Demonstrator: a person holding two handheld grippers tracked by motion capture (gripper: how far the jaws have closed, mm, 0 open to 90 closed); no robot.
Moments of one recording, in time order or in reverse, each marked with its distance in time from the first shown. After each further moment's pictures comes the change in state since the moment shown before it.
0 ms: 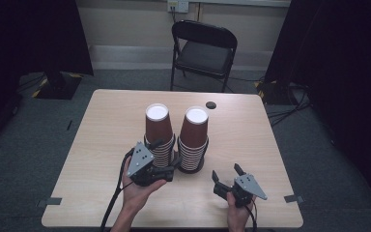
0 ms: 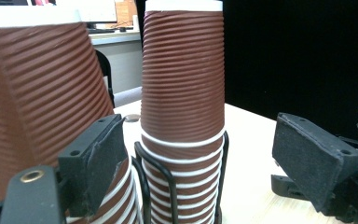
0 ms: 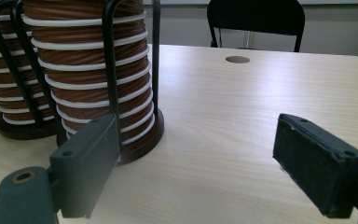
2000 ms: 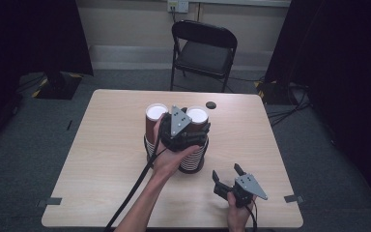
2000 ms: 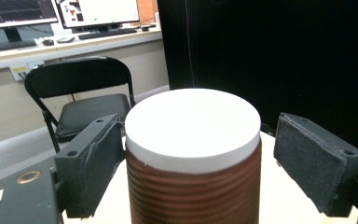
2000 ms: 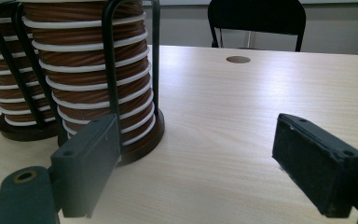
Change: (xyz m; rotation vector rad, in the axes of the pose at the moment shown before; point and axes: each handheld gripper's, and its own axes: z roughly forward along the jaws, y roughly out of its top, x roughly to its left) left arm -0.009 0.068 0.091 0.051 0.118 0.031; right arm -0.001 0.000 0.000 -0.003 0.006 0.007
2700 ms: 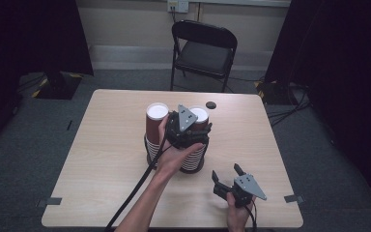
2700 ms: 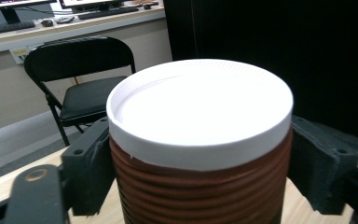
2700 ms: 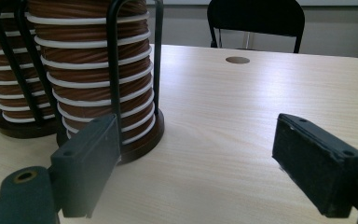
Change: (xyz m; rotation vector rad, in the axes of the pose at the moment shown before) left arm 0.000 -0.006 0.021 0.085 0.021 0.018; right arm 0.002 0.000 0.000 0.001 -0.006 -0.010
